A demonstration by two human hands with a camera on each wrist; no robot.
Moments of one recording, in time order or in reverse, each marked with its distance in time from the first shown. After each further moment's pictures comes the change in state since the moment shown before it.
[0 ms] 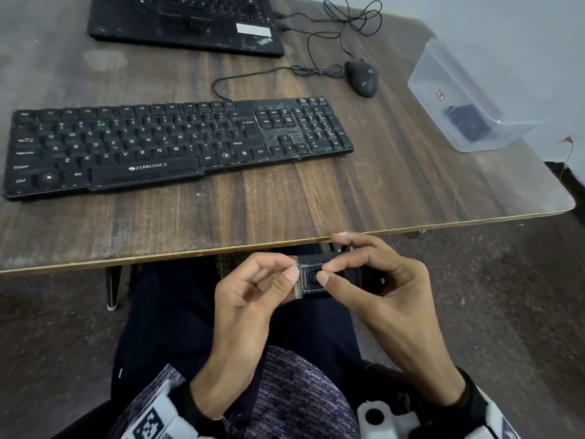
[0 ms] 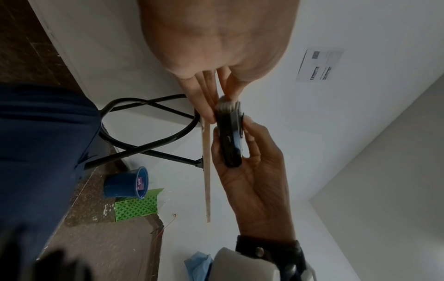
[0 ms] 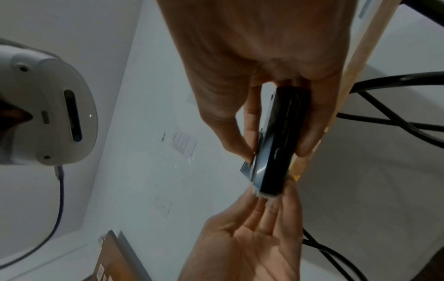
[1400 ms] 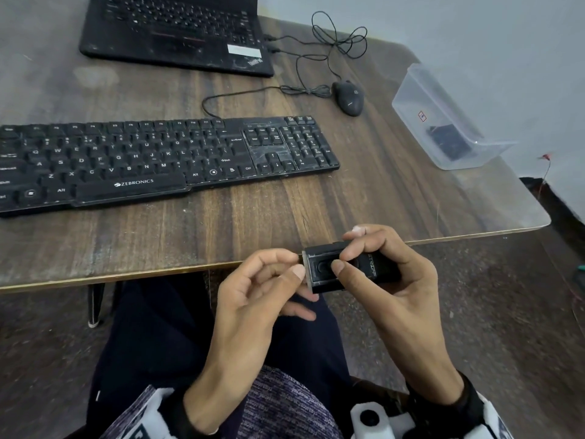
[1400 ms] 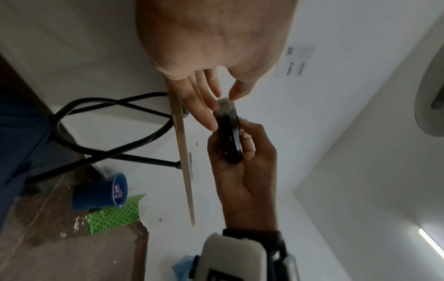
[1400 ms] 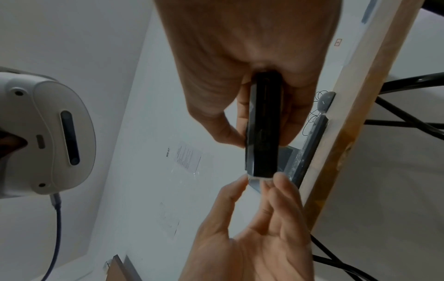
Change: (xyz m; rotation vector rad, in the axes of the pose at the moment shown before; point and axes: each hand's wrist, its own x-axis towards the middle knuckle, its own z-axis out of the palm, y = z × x) left_hand 0.007 0.022 0.026 -0.051 -0.075 -0.010; right_hand 0.017 -0.011 -0.015 0.017 0.059 -0.186
